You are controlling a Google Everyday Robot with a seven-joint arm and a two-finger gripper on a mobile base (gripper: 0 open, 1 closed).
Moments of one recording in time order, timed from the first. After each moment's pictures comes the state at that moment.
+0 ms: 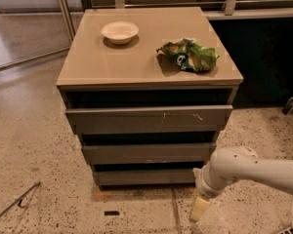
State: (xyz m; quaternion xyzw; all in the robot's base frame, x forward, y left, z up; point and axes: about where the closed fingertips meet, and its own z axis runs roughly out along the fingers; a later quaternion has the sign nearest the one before) arm 0.448 -0.175 0.459 -0.60 0.79 0.10 0.11
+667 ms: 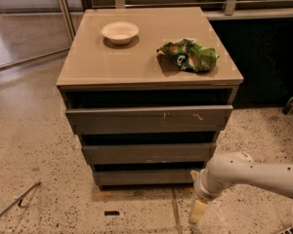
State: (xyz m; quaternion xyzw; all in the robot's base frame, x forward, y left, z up) arm 0.450 -0.177 0.433 -0.62 0.77 0.10 0.12
